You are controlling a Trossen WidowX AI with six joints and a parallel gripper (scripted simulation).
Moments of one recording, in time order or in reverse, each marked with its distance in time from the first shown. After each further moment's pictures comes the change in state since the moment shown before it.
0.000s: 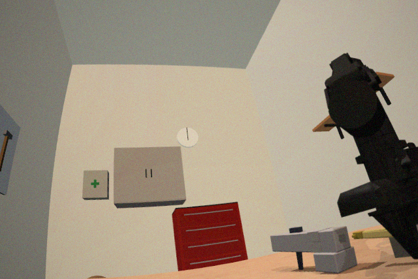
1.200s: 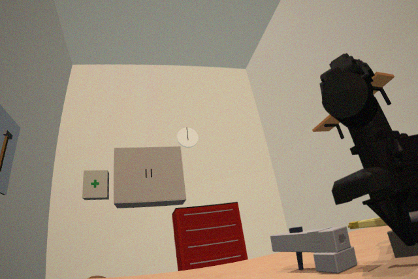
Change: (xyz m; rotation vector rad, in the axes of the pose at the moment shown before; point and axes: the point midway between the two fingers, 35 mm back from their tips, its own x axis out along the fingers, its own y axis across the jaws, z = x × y) arm -0.016 0.002 -0.004 0.008 0.000 0.000
